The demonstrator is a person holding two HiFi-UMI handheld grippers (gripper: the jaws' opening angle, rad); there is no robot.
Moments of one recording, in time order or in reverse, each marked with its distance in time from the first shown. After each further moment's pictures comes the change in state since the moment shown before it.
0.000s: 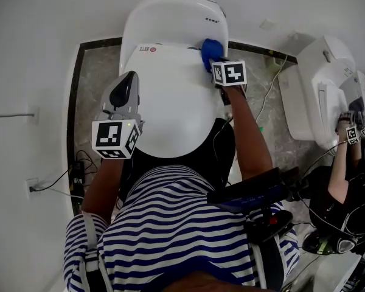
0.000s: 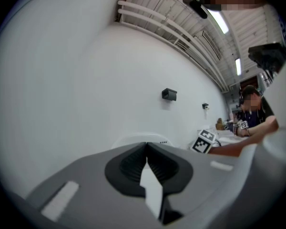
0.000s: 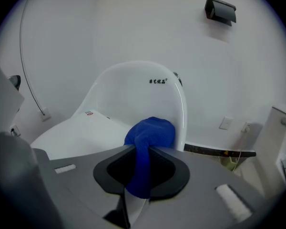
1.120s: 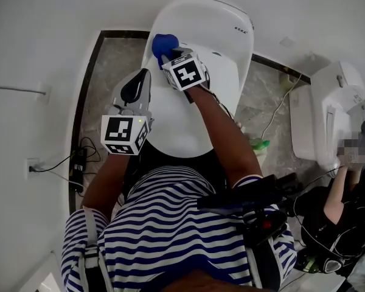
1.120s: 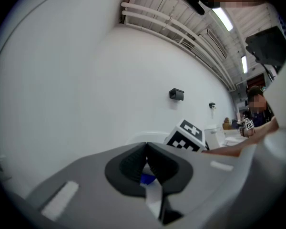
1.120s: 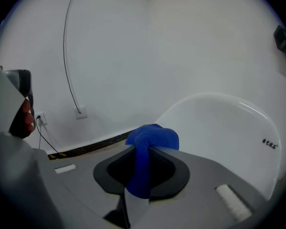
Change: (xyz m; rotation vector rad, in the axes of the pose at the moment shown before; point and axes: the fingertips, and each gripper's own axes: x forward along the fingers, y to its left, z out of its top) left arm -0.026 0.031 0.010 -0.005 0.013 0.081; right arm 0.003 0.252 0.105 -0.313 -0.147 0.318
